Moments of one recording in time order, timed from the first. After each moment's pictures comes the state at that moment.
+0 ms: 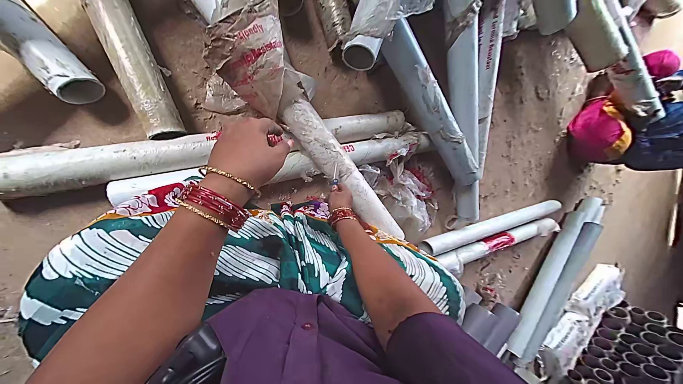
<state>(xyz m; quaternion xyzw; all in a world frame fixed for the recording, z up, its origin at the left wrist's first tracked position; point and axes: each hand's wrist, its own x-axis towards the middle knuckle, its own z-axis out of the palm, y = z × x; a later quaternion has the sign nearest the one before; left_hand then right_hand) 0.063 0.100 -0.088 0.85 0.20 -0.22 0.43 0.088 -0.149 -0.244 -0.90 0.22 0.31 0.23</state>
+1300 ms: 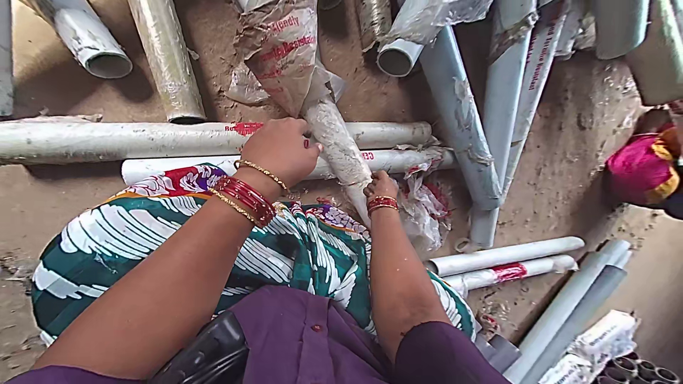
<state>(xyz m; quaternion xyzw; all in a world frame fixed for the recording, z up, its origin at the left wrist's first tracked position) 0.081 0.092 -0.098 0.84 0.21 -0.25 0.42 0.160 -0.169 -0.240 -0.74 0.36 0.15 0.55</state>
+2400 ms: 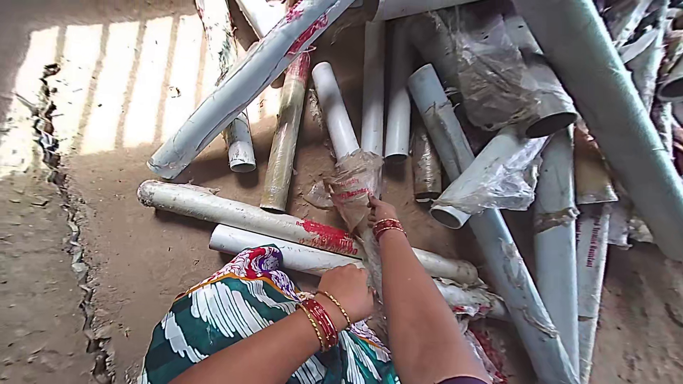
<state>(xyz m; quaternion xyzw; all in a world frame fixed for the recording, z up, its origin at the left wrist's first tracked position) 0.078 0.112 -0.098 0.77 0.18 -0.39 0.47 0.271 0.083 -0.259 -0.82 0.14 0.34 0.43</state>
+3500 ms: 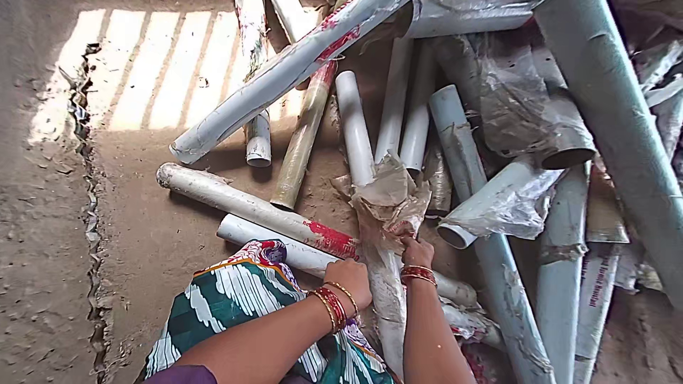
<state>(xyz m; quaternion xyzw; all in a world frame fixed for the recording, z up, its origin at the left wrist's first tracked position) 0.091 0.110 -0.105 0.77 0.24 -0.40 0.43 0.265 0.004 -0.216 -0.93 0.02 0.23 0.29</state>
